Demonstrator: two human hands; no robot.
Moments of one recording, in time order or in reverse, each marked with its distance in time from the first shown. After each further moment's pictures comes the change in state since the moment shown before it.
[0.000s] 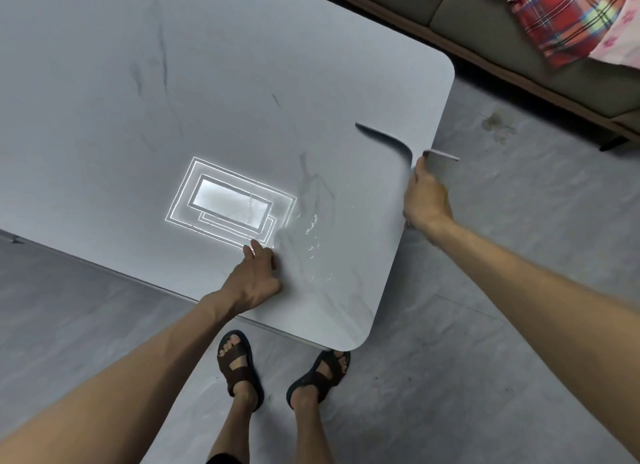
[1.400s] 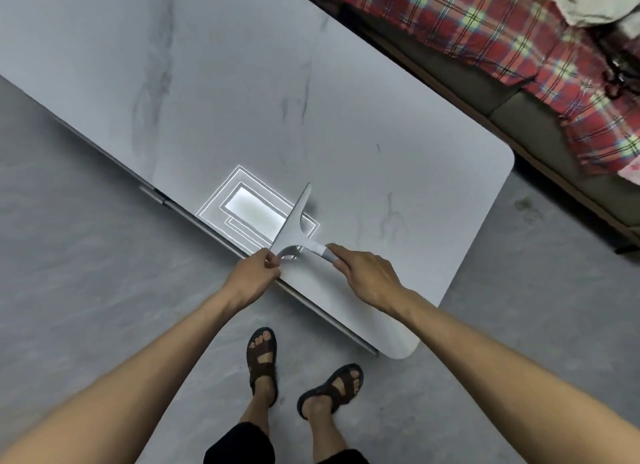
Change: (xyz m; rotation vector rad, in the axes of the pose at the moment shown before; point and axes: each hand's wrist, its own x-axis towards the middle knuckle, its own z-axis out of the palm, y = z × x) left_hand -0.152 -0.125 -0.086 -0.637 0.318 -0.170; right_hand -0.189 -0.114 0.125 -0.589 -0.436 -0.728
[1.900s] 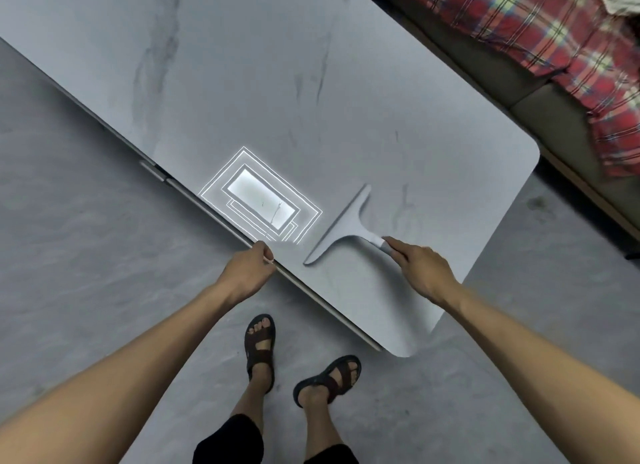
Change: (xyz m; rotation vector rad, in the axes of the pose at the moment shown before) left_hand 0.024 -0.038 0.004 0.177 -0.024 0.008; right_hand 0.010 0.093 0.008 -0.023 0.051 0.172
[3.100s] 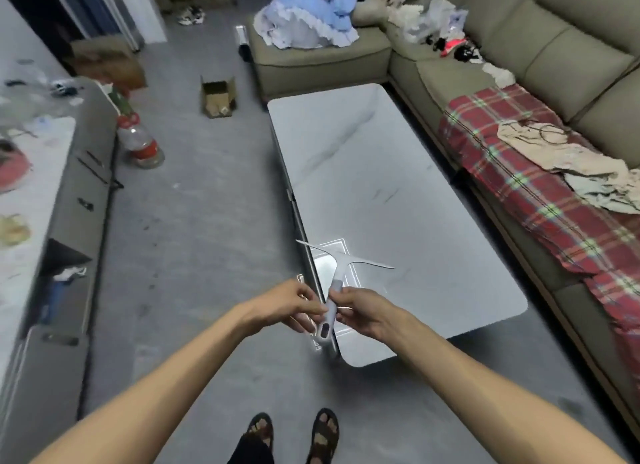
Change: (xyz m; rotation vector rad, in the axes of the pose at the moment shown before) left_hand -0.428 0.224 0.091 -0.769 0.132 -0.018; right_hand -0.294 -0.041 -0.153 0.971 -0.799 -0.043
